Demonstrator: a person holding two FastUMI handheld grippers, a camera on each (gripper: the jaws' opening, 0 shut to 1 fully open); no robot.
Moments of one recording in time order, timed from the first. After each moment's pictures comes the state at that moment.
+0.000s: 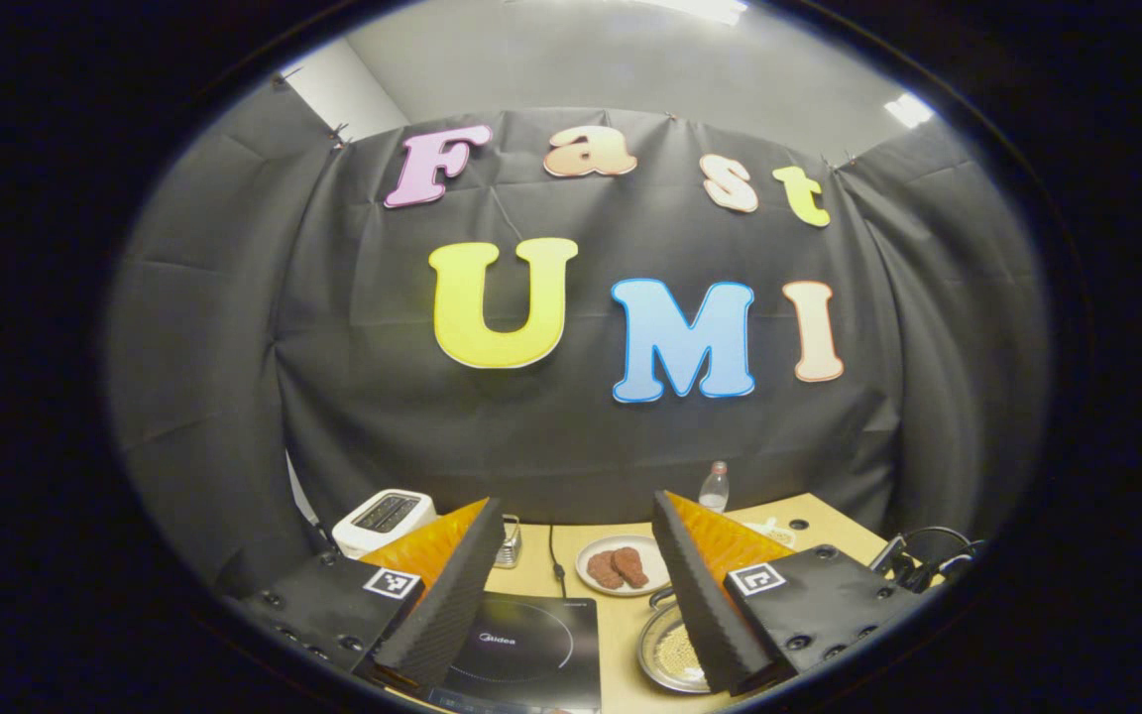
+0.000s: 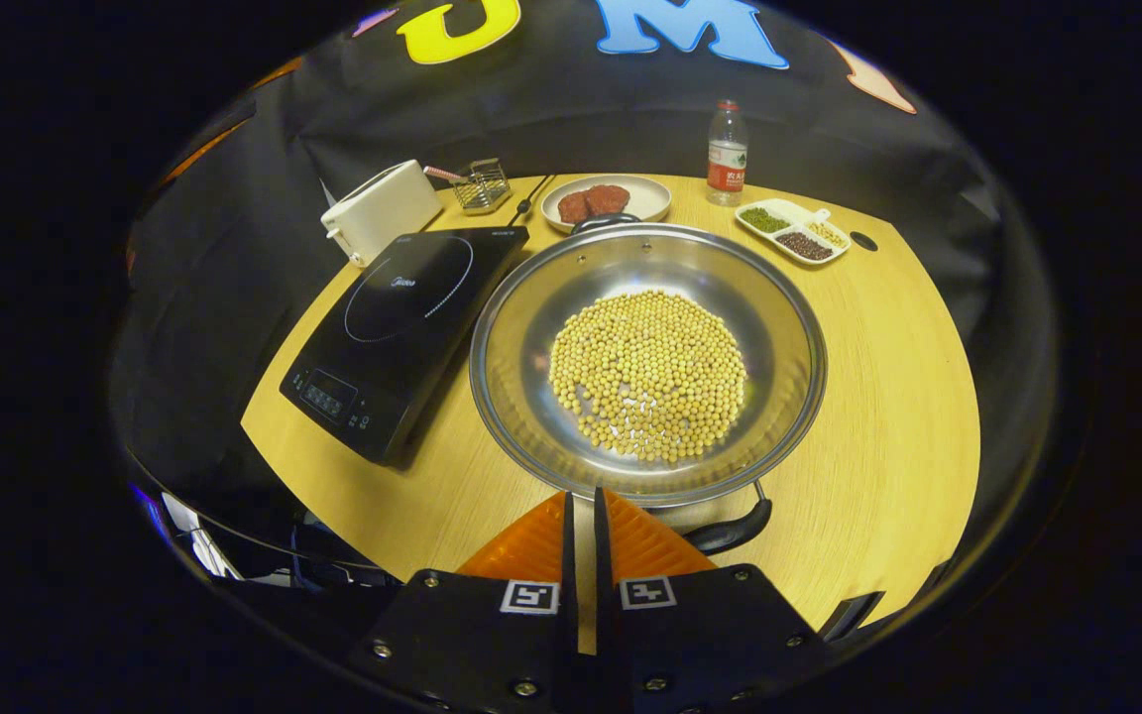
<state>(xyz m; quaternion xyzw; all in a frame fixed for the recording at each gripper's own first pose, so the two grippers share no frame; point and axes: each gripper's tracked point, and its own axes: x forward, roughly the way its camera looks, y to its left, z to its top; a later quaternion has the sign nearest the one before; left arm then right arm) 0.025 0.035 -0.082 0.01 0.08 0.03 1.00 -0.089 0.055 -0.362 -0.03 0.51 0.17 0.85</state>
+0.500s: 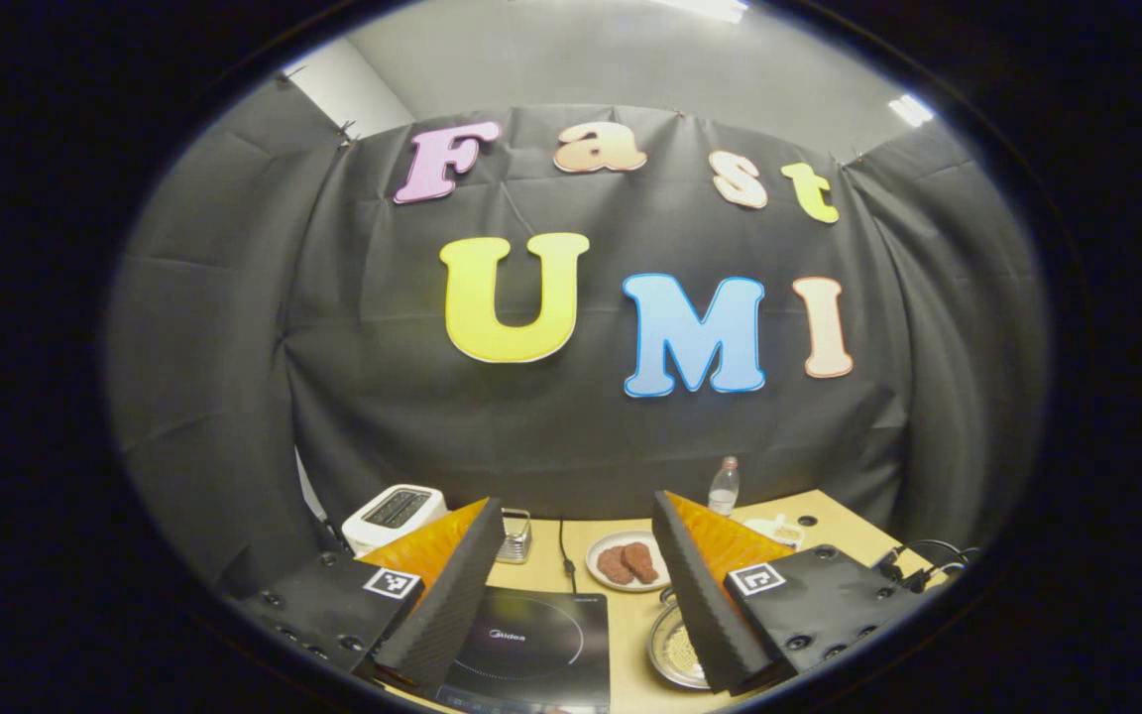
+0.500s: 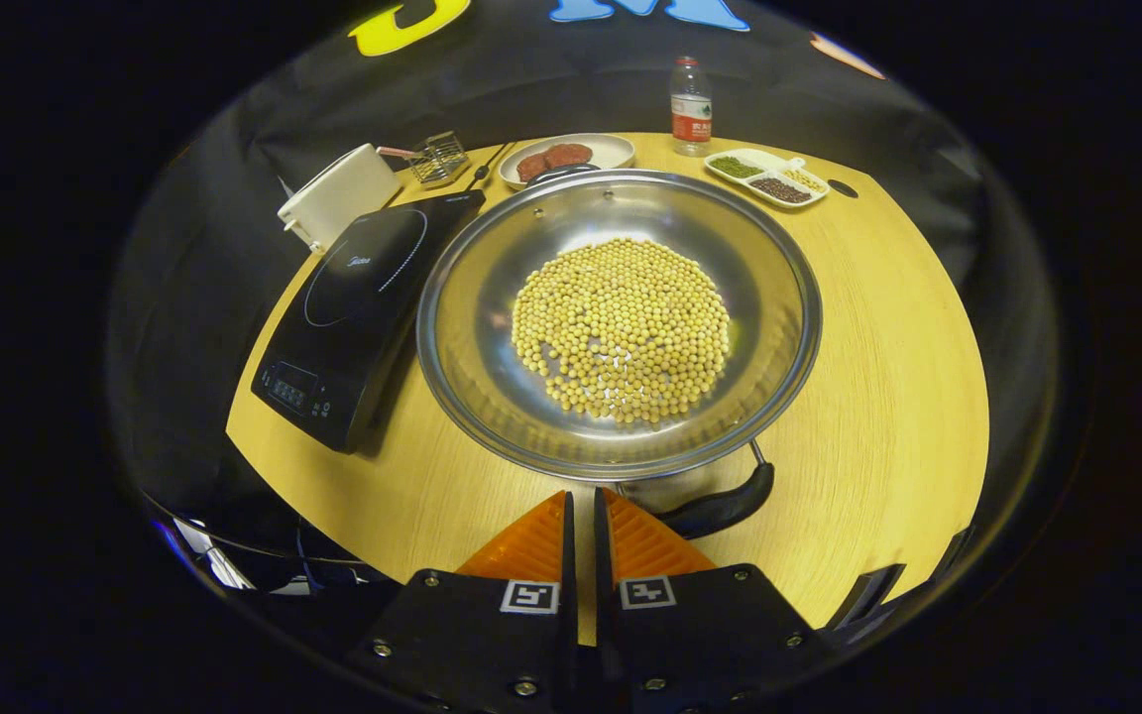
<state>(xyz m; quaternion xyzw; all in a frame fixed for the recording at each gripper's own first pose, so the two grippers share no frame) 0.022 0.046 -0.085 0.01 0.09 0.04 1.00 -0.094 0.037 -0.390 0.00 0.55 0.13 0.83</state>
